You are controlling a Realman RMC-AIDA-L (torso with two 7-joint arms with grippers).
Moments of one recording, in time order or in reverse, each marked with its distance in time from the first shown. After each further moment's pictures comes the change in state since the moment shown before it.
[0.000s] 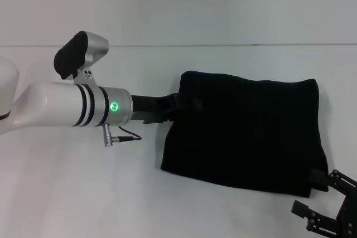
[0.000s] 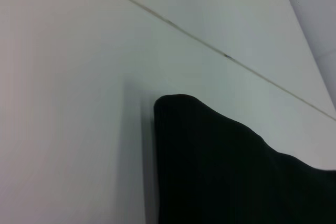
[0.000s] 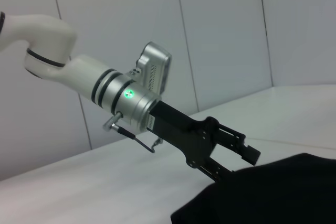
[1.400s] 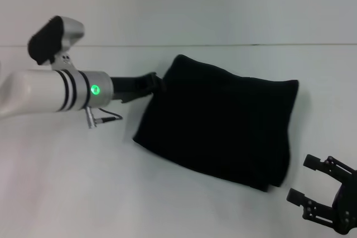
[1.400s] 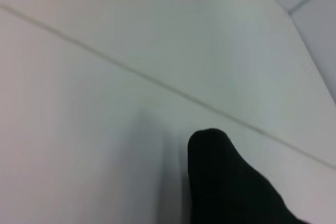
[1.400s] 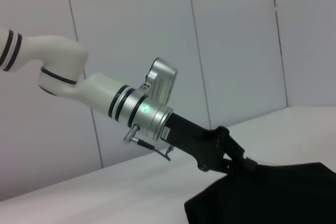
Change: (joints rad) left arm 0.008 0.032 -0.054 0.013 -0.010 -0.097 0.036; right arm 0.040 -0.002 0.010 0.001 0.007 -0.038 0.008
